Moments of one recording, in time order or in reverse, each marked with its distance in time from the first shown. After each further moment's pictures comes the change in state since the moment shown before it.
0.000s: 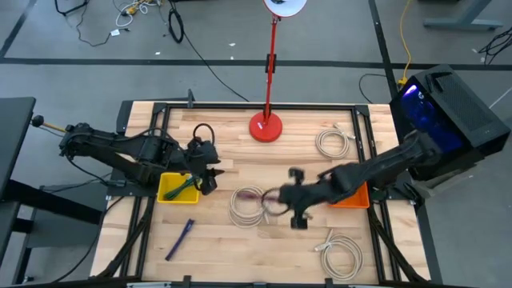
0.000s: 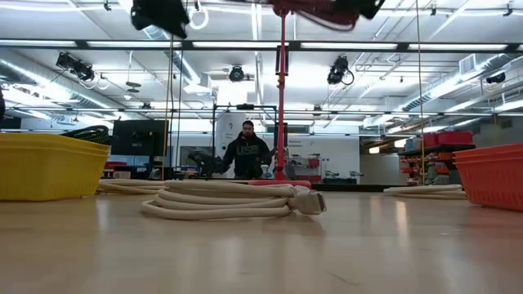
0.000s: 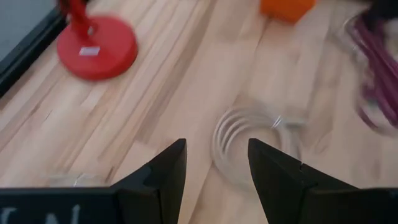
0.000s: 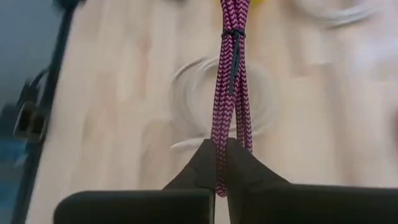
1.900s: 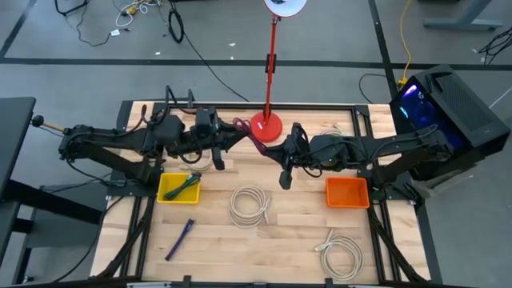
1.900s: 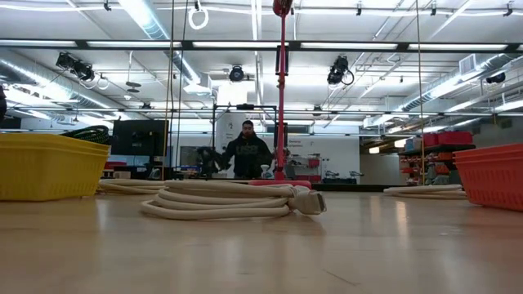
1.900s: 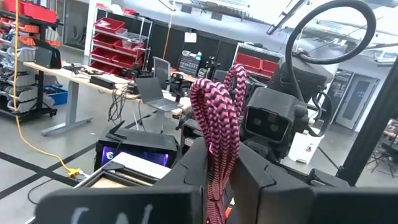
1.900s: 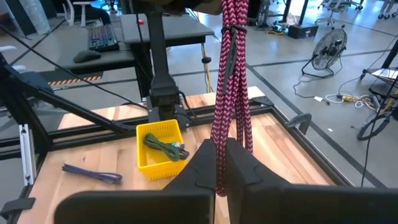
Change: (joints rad) left arm 0.123 0.000 0.000 0.954 0.051 0.251; right arm -0.204 -0.130 0.001 0.490 0.161 -0.179
